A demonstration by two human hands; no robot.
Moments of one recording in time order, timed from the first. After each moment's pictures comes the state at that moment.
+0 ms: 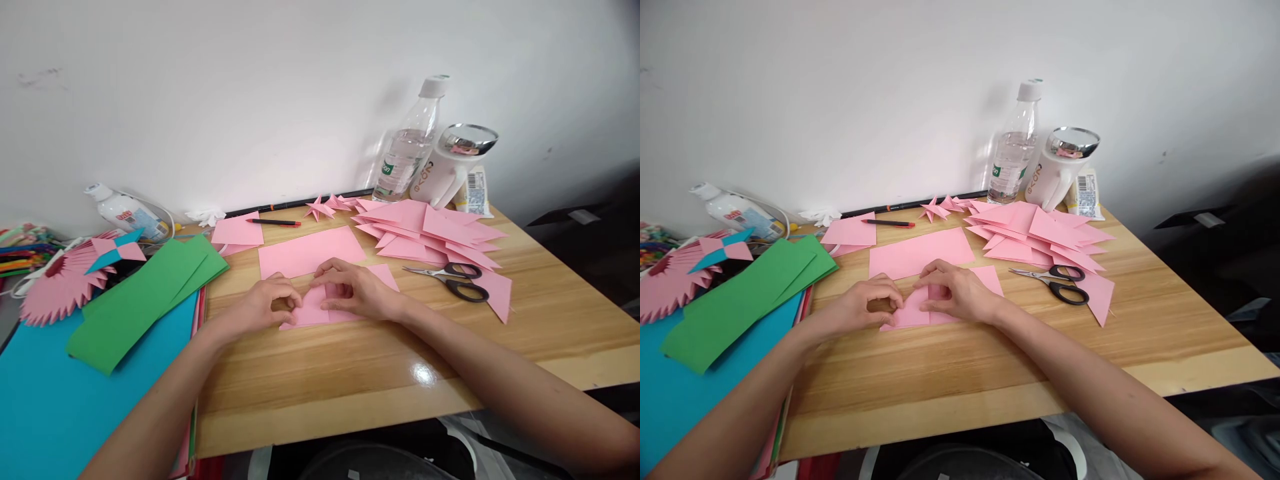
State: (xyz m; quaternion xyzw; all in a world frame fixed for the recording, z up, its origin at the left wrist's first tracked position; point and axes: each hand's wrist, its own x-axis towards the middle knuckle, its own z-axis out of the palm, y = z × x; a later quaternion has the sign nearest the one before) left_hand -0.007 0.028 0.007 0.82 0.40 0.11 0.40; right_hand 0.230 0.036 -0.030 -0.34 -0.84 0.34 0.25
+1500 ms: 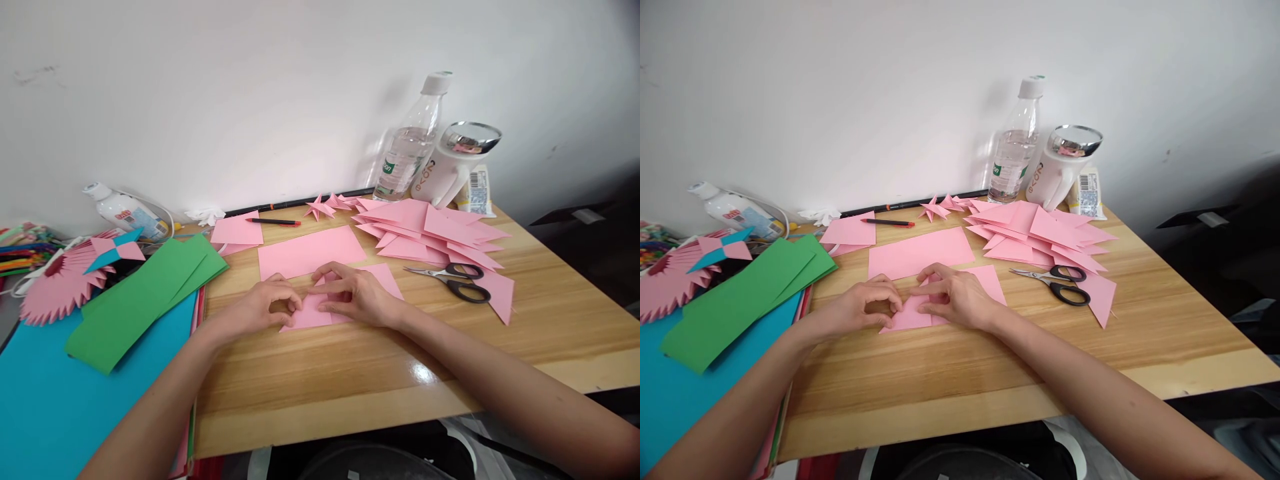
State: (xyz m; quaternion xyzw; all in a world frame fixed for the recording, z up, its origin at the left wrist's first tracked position) left_hand -0.007 0.028 0.011 0.82 0.39 0.08 0.41; right_hand 0.228 0.028 -0.035 -0.35 -0.85 0.32 0.26
